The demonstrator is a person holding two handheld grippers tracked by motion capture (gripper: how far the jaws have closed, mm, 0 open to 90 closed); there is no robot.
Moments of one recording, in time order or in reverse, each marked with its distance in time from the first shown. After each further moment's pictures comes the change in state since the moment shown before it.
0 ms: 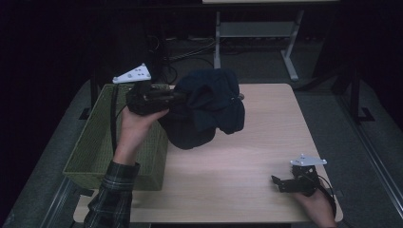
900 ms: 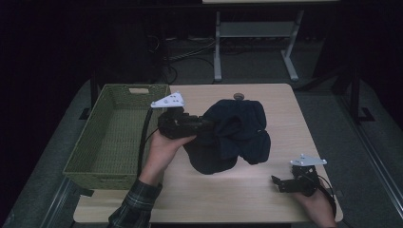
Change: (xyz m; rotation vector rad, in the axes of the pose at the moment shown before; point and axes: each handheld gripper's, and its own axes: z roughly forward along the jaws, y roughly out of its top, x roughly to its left) left arm -0.038 -0.048 0.058 0.078 -0.119 -0.063; right arm 0.000 0.000 0.000 -0.001 0.003 -0.003
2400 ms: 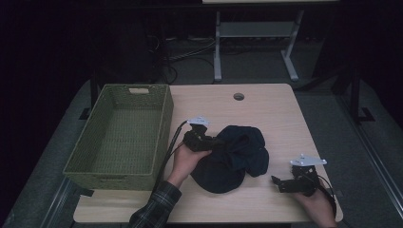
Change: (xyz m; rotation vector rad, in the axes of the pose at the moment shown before) left arm 0.053 -0.089 0.094 0.205 0.063 -0.186; right arm 0.000 0.000 0.000 0.000 0.002 -0.004
